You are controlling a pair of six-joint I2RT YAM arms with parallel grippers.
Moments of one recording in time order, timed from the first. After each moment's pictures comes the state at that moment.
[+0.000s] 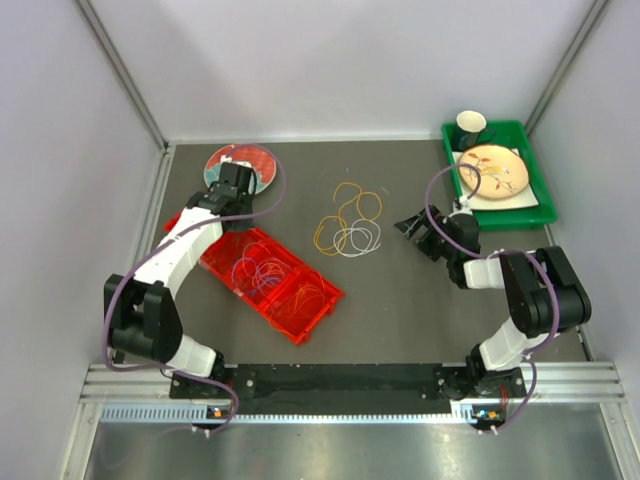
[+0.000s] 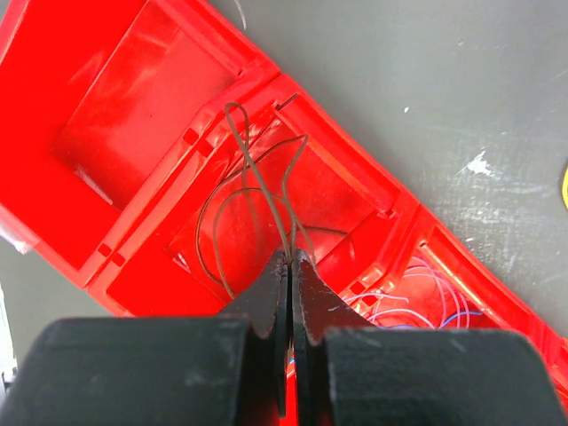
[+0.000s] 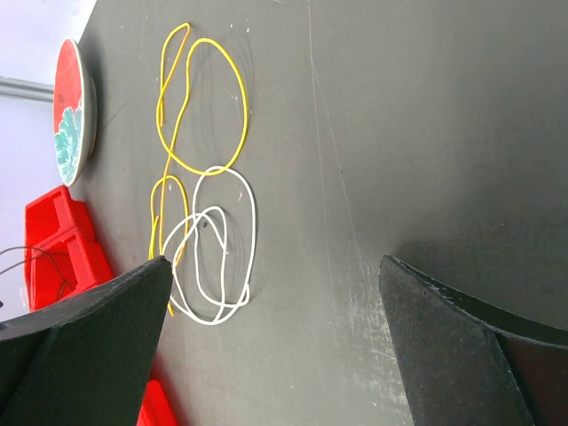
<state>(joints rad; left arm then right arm) -0.26 1.48 1.20 -0.65 -0.27 -0.21 0.16 1.61 0.49 0.67 -0.25 0.86</state>
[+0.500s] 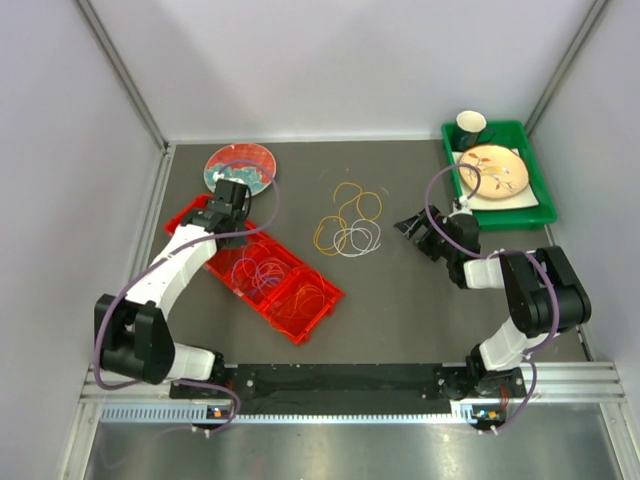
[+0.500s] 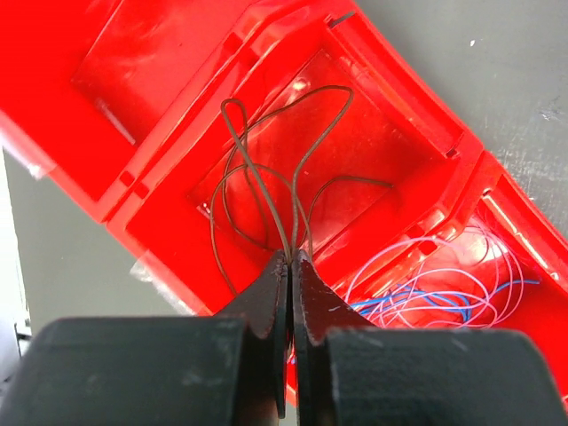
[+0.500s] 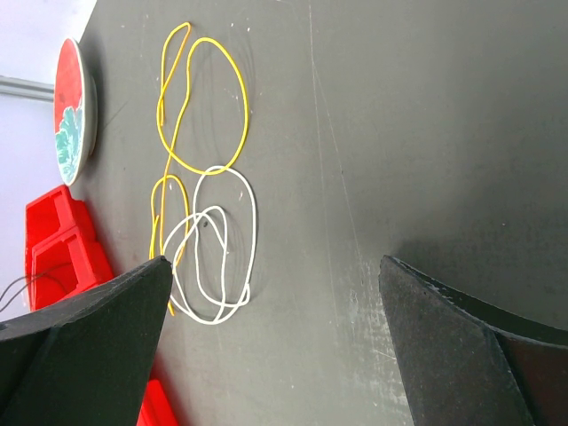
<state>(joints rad) -0.26 1.38 1.06 -0.68 -0.32 -0.22 0.16 1.61 0.49 0.67 -0.26 0.86</state>
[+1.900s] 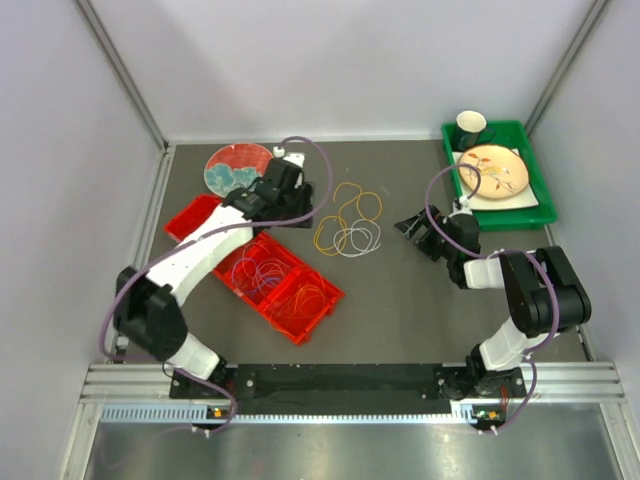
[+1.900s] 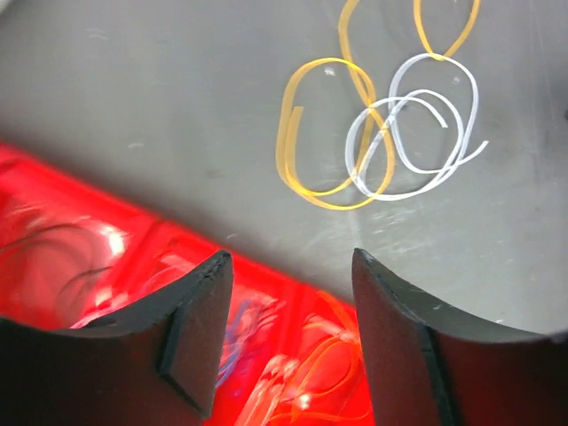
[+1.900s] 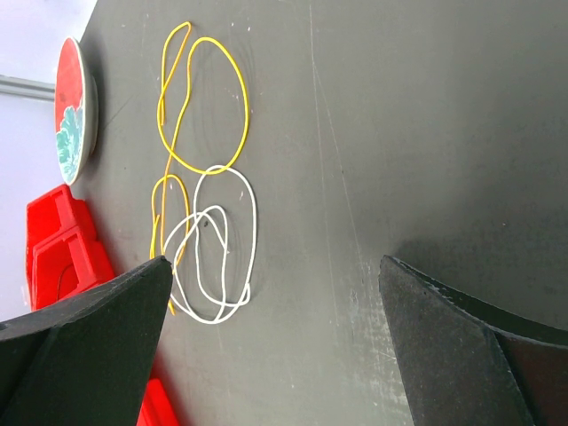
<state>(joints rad) -0.54 1.51 1.33 -0.62 -0.13 -0.36 0.16 1.61 0.49 0.67 -0.26 0.87</state>
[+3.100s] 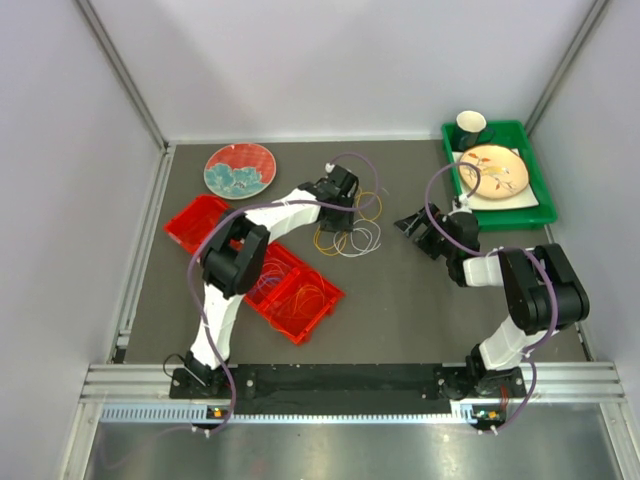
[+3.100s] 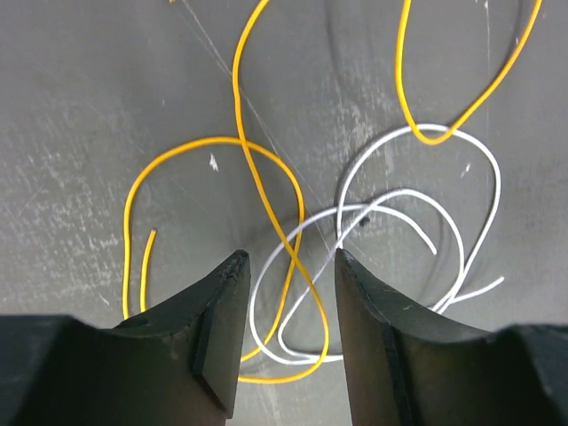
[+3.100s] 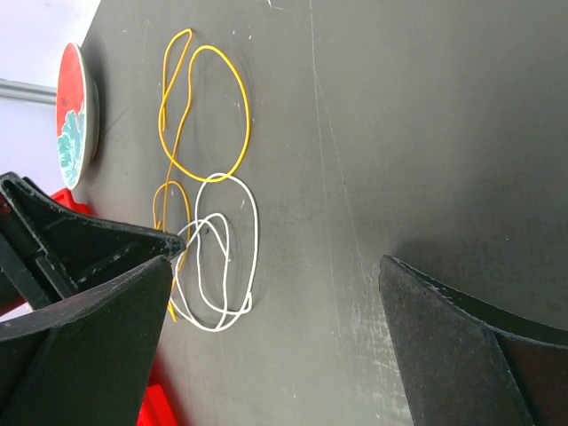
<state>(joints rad) -0.64 2.16 1.67 -0.51 -0.07 -0.50 0.15 1.63 0.51 0.67 -0.26 0.87</state>
